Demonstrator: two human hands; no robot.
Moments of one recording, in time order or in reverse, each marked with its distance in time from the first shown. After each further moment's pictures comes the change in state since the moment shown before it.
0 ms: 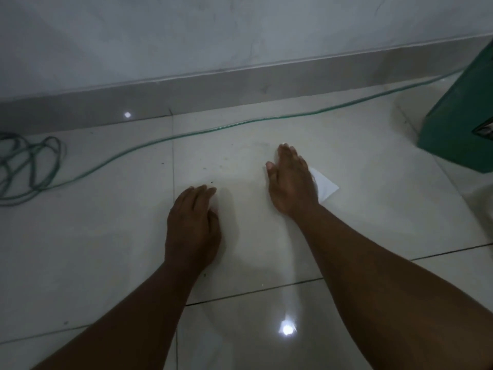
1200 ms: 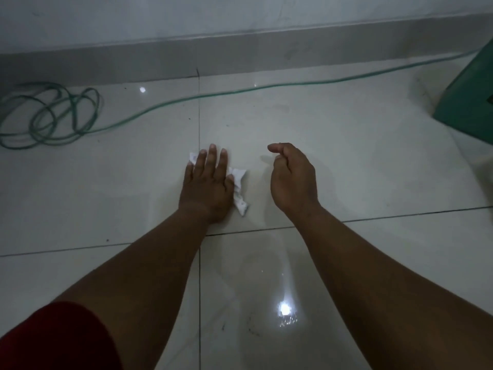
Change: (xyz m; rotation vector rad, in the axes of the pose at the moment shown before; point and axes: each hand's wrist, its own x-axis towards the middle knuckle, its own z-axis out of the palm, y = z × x) left_hand -0.031 -0.037 0.013 0.287 -0.274 -0.040; right_hand -0.123 -0.070 -0.021 0.552 0.101 0.113
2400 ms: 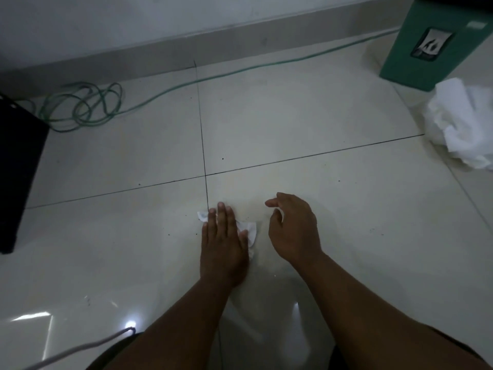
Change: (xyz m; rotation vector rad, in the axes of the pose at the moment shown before) left_hand -0.288 0.066 0.029 -0.083 -0.067 -0.036; right_hand -0.249 0.024 -0.078 -0.351 -0.046 -0.131
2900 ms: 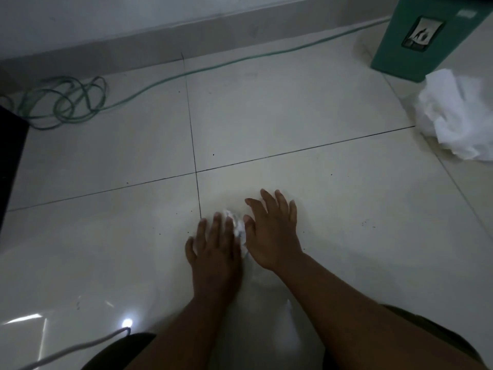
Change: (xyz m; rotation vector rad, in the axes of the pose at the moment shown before) left_hand -0.028 0.001 0.002 0.022 0.037 -0.050; right_hand -0.013 -0.007 0.023 -0.258 -0.277 -0.001
